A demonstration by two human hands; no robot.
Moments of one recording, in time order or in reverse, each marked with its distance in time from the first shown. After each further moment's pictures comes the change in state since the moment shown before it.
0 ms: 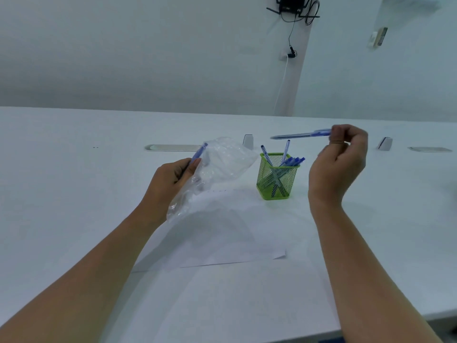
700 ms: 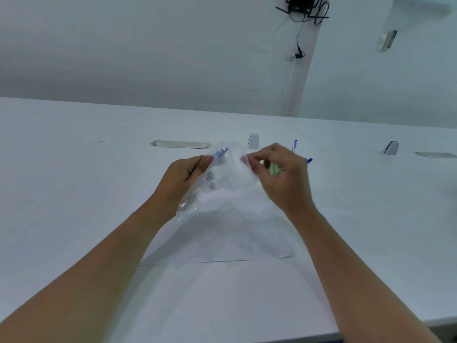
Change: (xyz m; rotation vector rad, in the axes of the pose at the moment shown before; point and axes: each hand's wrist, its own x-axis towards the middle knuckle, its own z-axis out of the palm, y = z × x) left_hand 0.000 0.004 0.001 -0.059 -0.079 0.047; right_hand -0.055 -0.026 0.015 0.077 -0.727 -0.429
